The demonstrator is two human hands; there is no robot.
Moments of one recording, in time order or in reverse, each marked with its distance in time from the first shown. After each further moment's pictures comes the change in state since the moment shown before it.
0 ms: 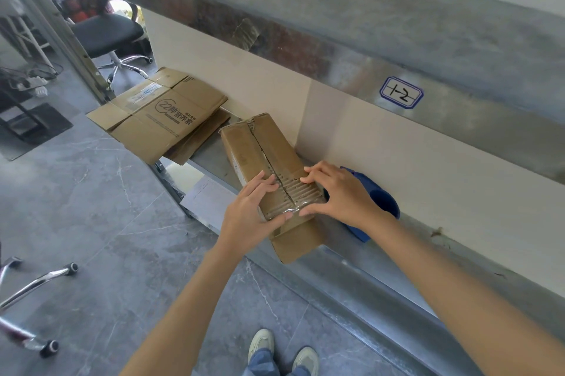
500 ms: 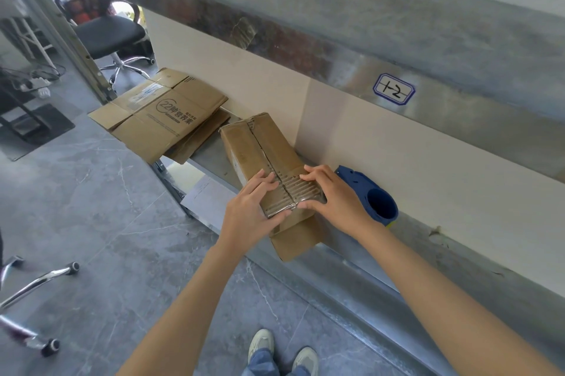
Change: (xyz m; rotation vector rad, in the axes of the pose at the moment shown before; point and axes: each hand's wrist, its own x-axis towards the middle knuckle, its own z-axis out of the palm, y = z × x) left_hand -0.001 0.007 0.001 0.069 0.063 0.059; right_hand -0.010 -0.007 0.016 0.166 0.036 0.125
